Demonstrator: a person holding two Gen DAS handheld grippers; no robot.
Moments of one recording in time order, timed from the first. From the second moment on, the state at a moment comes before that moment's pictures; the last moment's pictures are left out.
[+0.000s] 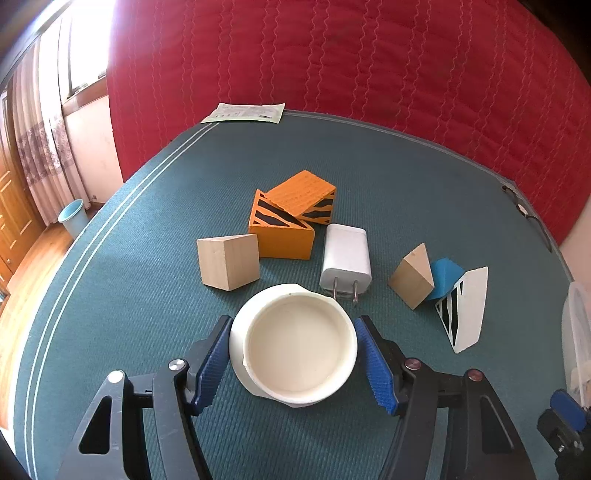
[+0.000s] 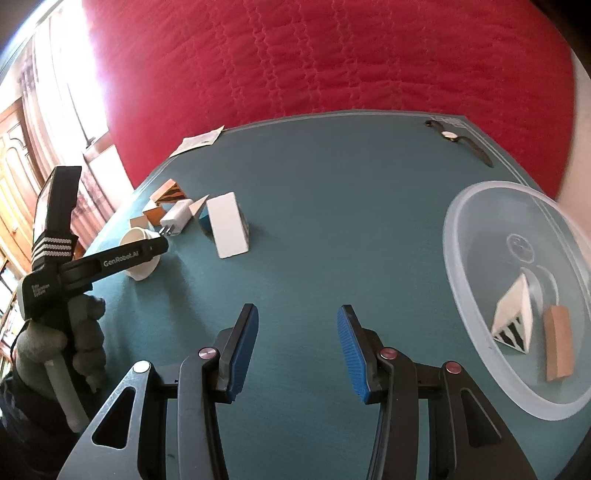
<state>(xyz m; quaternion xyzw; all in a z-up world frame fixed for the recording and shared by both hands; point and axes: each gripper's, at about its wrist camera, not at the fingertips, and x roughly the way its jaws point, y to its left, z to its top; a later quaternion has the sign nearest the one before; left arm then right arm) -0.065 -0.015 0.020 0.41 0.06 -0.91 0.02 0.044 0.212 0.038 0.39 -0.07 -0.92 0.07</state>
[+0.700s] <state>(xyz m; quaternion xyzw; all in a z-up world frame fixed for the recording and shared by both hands) -0.047 -0.019 0.020 0.42 0.06 -0.91 0.00 -0.033 0.151 0.037 0.41 -0.04 -0.90 0.14</state>
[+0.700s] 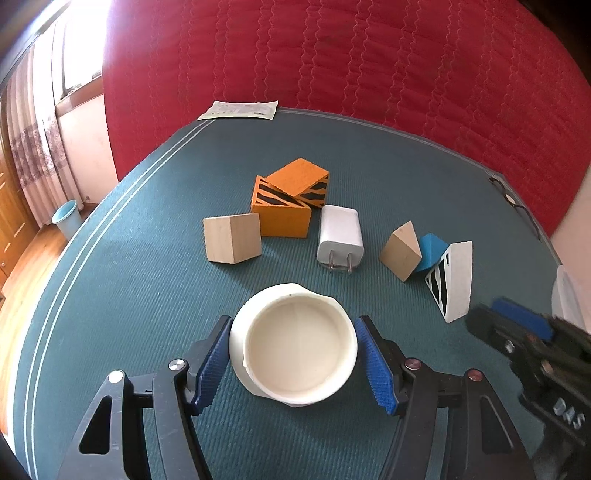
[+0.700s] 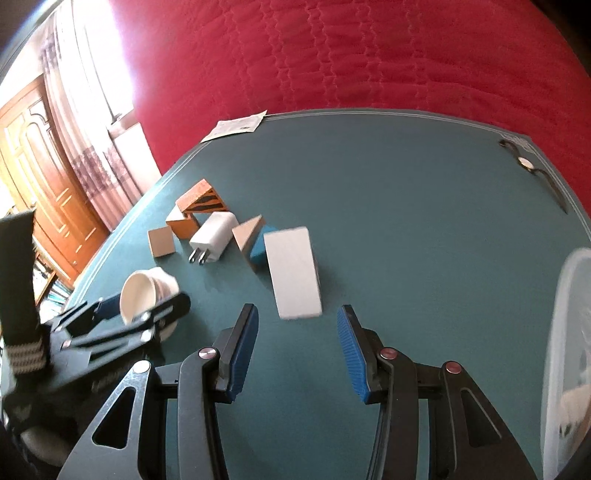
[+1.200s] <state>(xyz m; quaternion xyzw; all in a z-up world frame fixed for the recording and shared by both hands) -0.047 -0.016 0.019 0.42 0.05 -0.91 0.00 -0.075 0.130 0.025 0.41 -0.03 -0.90 0.14</state>
